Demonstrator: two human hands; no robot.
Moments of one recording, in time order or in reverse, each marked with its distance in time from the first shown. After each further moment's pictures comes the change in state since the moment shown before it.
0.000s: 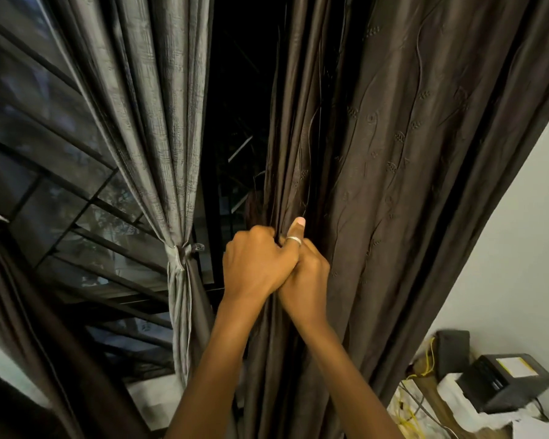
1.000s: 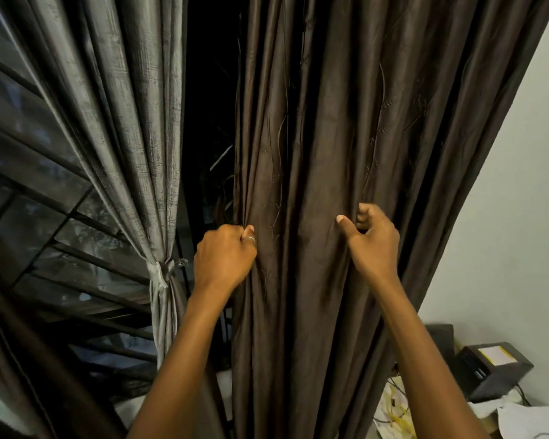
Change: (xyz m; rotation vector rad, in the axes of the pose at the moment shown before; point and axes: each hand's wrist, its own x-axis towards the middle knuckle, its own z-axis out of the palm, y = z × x) left_hand 0.026 -0.023 -0.005 0.014 -0.004 0.055; right_hand 0.079 0.026 -0.115 -0.215 0.125 0.260
